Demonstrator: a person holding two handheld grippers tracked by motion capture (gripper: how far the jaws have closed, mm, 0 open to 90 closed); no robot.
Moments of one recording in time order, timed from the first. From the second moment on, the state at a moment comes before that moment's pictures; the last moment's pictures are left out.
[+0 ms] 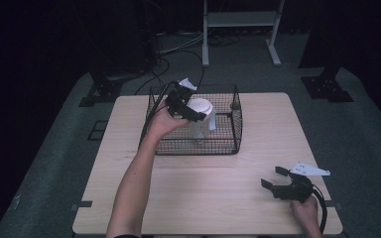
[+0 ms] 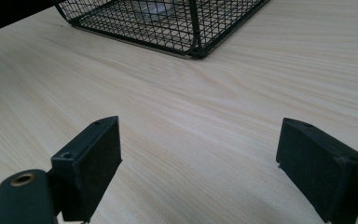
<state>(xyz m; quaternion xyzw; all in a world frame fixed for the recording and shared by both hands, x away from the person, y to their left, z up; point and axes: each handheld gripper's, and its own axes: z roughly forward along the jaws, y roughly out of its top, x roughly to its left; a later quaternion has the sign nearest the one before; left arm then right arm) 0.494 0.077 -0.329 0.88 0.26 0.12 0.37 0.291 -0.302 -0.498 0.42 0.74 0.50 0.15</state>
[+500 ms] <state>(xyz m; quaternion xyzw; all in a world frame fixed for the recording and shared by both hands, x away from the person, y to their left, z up) 0.478 0.086 -0.315 0.88 0.25 0.14 0.38 0.290 -0.302 -0.498 0.42 0.74 0.50 0.15</state>
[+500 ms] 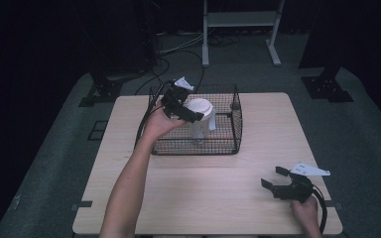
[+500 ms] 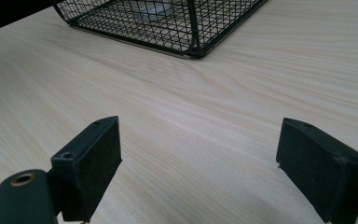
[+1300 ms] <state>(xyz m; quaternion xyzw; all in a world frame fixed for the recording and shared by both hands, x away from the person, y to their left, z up) 0.442 0.128 -0.320 0.86 0.27 0.15 0.42 0.290 -0.302 -0.498 0.43 0.74 0.49 0.15</state>
